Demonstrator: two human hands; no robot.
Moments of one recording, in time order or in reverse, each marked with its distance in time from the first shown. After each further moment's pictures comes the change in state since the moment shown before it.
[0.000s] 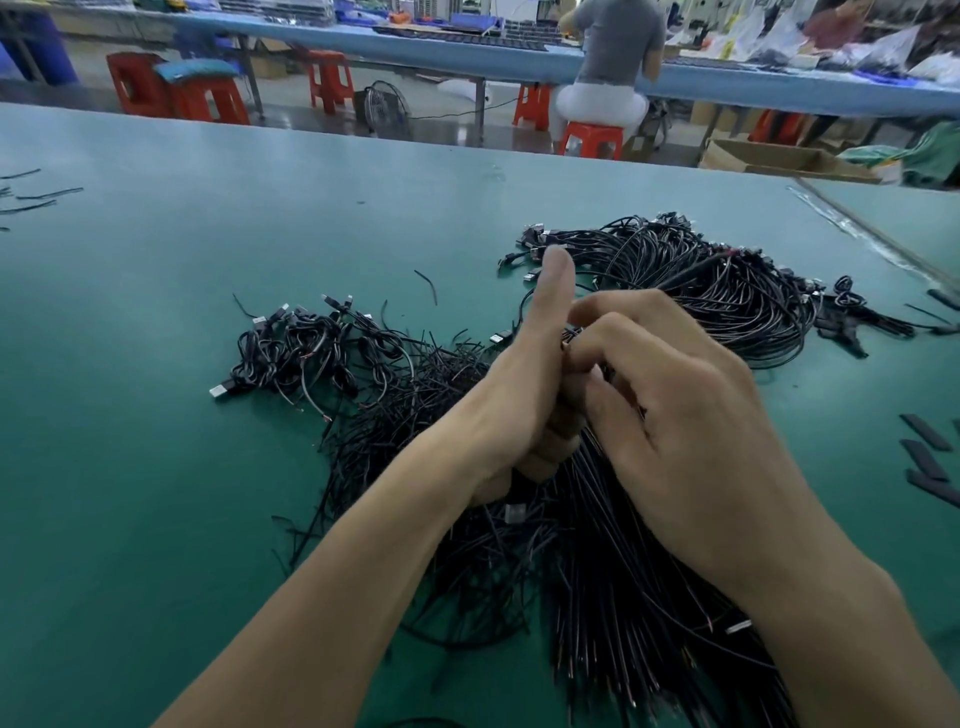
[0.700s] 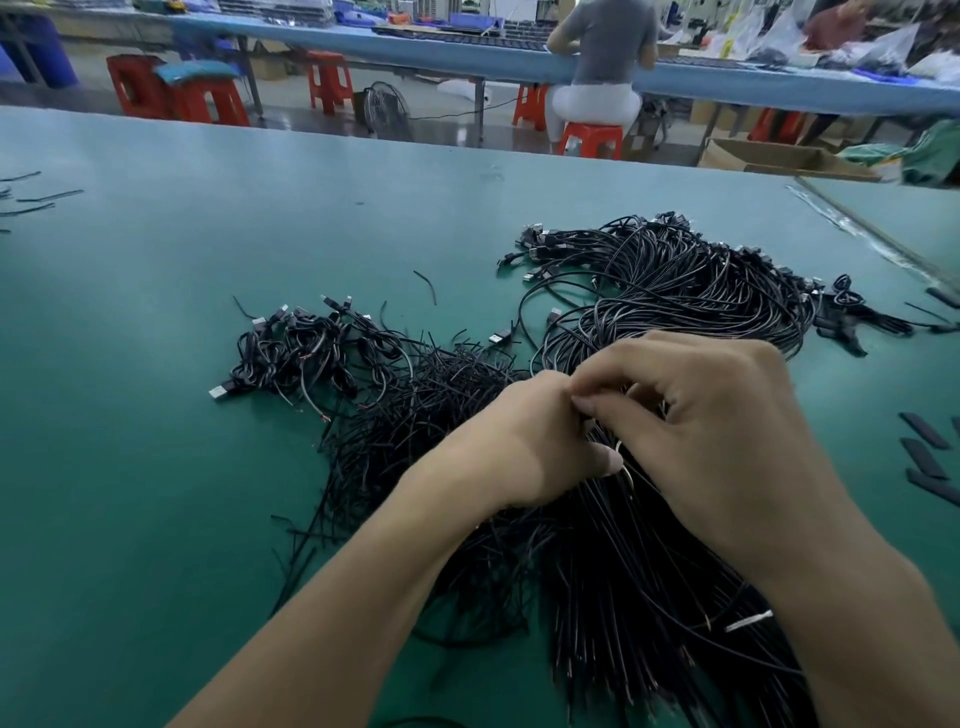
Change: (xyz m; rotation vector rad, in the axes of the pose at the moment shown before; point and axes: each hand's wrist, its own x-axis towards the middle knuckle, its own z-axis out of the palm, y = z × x) left_hand 0.010 -0.012 0.005 0.903 0.074 0.110; right_hand -0.001 0.017 -0.007 -0.043 0.001 0.055
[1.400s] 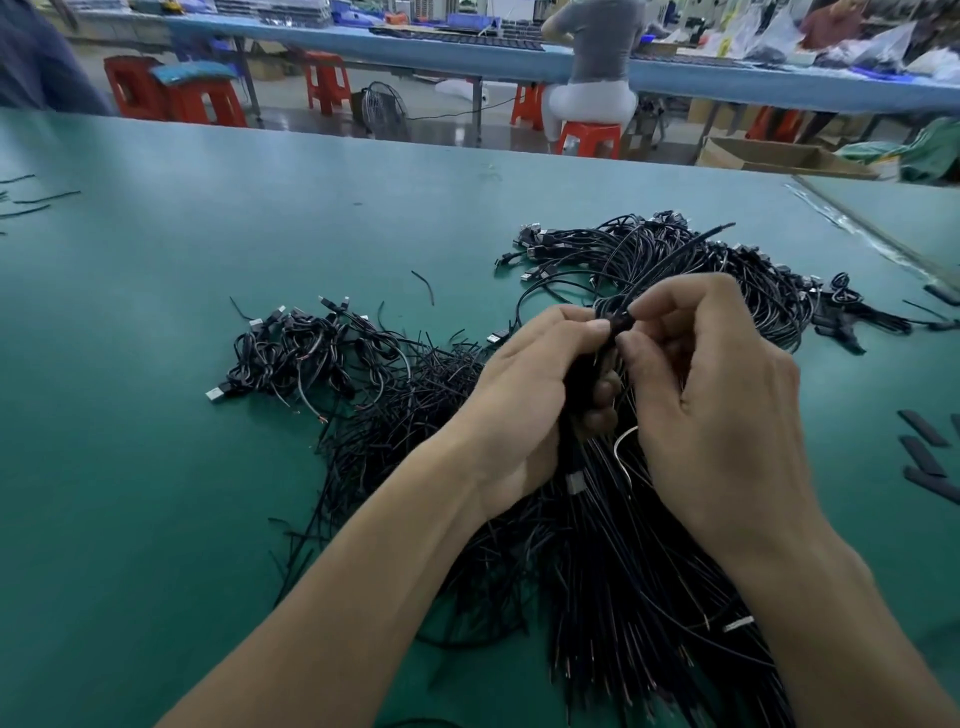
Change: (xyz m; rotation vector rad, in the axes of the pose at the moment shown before) left_hand -0.003 0.017 -0.002 -1.364 0.058 -0.032; right_hand 0.002 0.000 0.012 0.116 0.287 0.091
